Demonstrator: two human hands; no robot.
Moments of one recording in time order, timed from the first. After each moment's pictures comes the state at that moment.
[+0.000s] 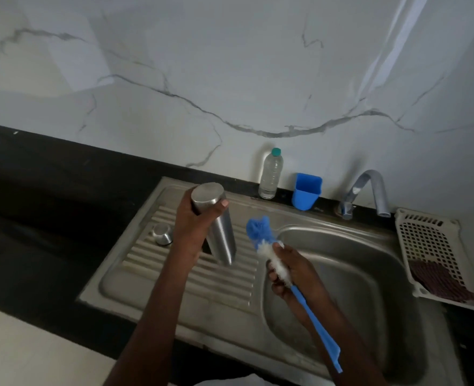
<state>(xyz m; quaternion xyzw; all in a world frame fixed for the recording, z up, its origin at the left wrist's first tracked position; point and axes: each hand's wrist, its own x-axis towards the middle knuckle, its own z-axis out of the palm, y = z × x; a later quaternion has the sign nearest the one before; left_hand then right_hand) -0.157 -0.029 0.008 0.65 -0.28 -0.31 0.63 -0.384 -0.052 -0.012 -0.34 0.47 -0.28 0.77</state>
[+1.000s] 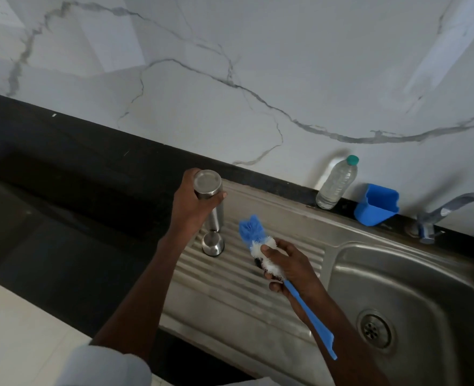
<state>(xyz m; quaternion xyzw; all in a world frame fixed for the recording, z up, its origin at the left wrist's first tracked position) 0.043 -0.044 -0.033 0.75 -0.37 -0.19 0.51 -0.217 -0.063 -0.044 -0.38 0.48 -0.21 0.76</state>
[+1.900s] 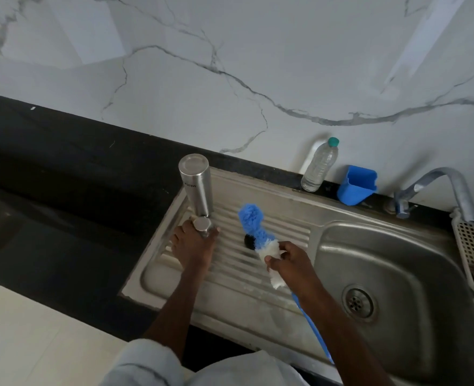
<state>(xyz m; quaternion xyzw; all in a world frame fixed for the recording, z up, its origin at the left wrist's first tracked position) -0.031 0.006 -0.152 0.92 -0.24 -0.14 0.29 -0.261 -0.042 -0.074 -0.55 0.57 -0.18 0.58</state>
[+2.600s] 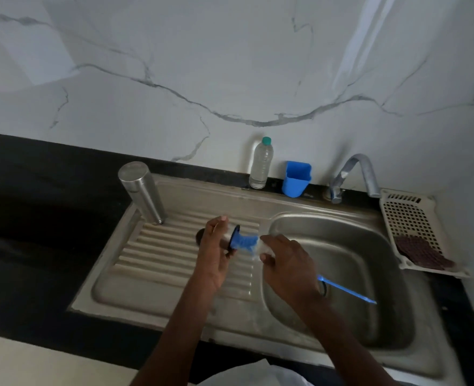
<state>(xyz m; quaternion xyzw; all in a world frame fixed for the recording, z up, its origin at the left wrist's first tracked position) -0.199 -0.017 -0.066 0.53 -0.09 -0.55 0.64 -0.371 -0.029 -0.018 -0.80 0.56 -0.11 0.19</state>
